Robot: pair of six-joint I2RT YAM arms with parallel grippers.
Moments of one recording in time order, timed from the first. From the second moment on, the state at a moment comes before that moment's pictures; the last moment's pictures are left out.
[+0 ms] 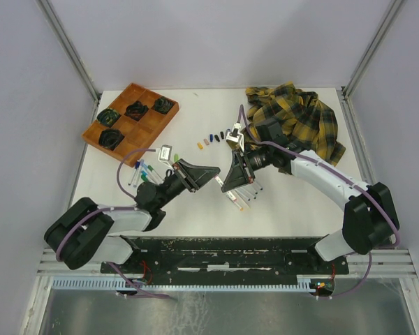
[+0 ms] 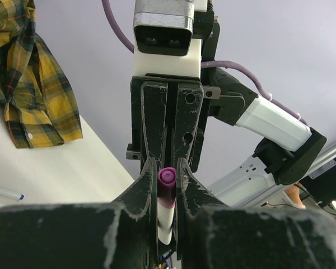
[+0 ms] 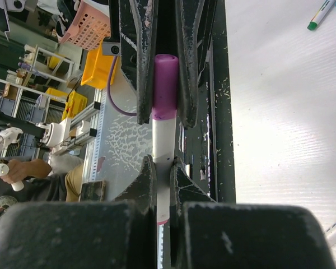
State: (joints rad) left arm -0.69 1.35 0.28 1.50 0.29 -1.12; right arm 0.53 1.49 1.10 -0.40 -1.25 0.08
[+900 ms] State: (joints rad) left arm -0.31 1.21 0.52 0.96 0.18 -1.04; right arm 0.57 1.50 1.11 -0.51 -1.05 -0.02
